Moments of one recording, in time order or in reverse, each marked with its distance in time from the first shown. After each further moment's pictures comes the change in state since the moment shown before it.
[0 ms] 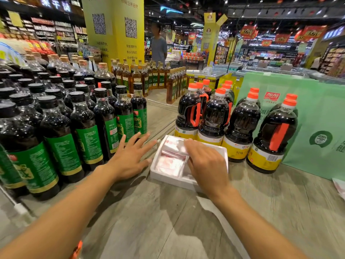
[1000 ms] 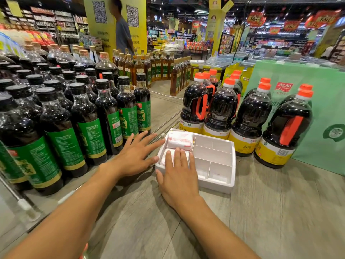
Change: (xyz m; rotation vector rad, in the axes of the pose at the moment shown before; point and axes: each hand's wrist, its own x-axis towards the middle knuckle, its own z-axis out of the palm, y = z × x) left_hand 0.003 -0.006 0.017 -0.123 -0.004 0.057; right_hand -0.008 -0.091 0.047 -0.024 -0.648 0.240
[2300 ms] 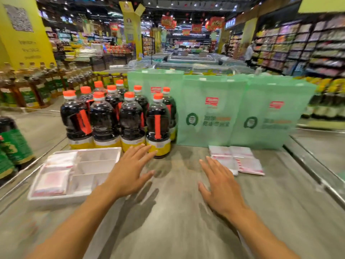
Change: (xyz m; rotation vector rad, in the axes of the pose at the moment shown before) left_hand 0.089 0.308 0.020 -0.100 0.152 0.459; right_hand -0.238 0.353 -0.082 -0.009 0.218 0.412
